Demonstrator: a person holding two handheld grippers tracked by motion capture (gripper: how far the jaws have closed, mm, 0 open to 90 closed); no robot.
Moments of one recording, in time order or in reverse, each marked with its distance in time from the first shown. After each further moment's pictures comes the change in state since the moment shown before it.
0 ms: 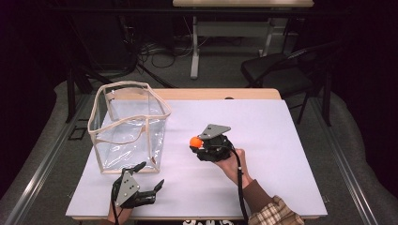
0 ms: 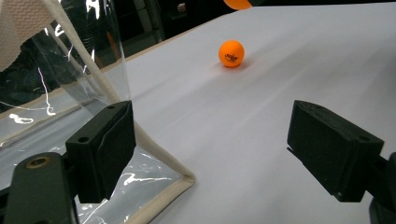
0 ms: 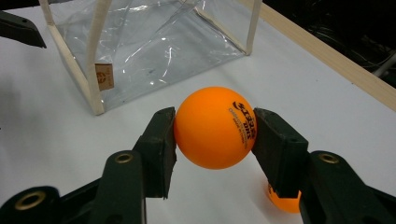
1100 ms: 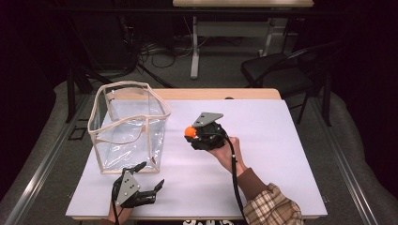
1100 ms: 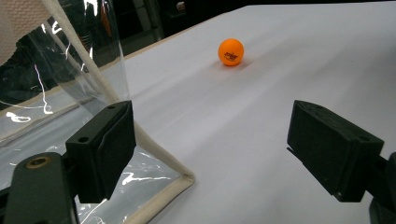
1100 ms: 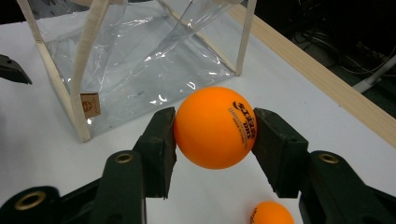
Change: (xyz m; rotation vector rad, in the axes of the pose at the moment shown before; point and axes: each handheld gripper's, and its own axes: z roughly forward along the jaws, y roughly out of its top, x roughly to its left) left arm 0.001 -0.001 0.002 0.008 -0.007 0.002; right arm -0.011 0.034 0.010 0.004 -0.007 -0.018
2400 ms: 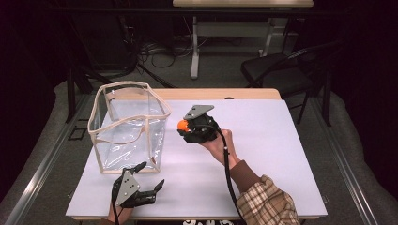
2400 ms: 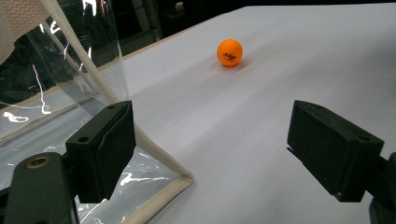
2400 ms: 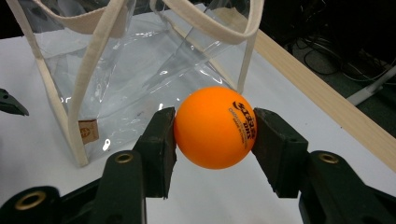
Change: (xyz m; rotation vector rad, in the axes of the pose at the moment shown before) left arm 0.000 0.000 0.000 -0.004 -0.007 -0.009; right arm -0.001 0.027 0.013 -0.002 0.005 -0.016
